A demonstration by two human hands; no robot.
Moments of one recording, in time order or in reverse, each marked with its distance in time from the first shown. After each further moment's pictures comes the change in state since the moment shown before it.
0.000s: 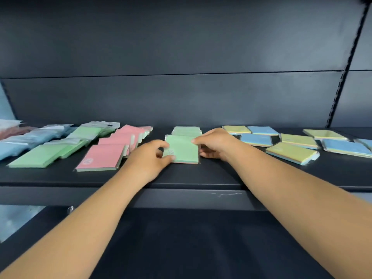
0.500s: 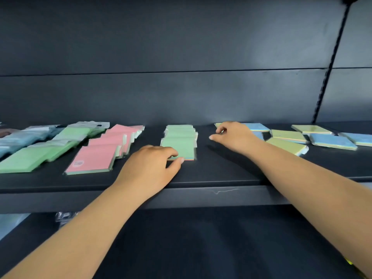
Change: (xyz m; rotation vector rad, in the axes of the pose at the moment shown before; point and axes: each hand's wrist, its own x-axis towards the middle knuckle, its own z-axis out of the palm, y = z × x) left_hand -0.021 0.010 0.000 0.318 0.071 0.368; right_hand -0.008 0.010 -0.045 -0.786 0.299 -0.260
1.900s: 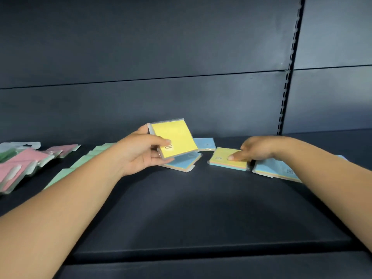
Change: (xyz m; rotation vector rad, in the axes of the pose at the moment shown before) left_hand 0.165 0.135 0.069 -1.398 -0.294 -0.594; right_hand 0.078 0.209 -0.115 -0.175 -0.453 0.164
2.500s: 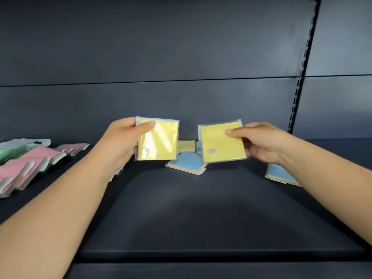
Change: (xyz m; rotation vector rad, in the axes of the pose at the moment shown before) left_hand -0.008 0.011 -0.037 0.117 0.280 0.301; right_hand -0.014 -0.046 0.002 1.207 0.106 -0.217
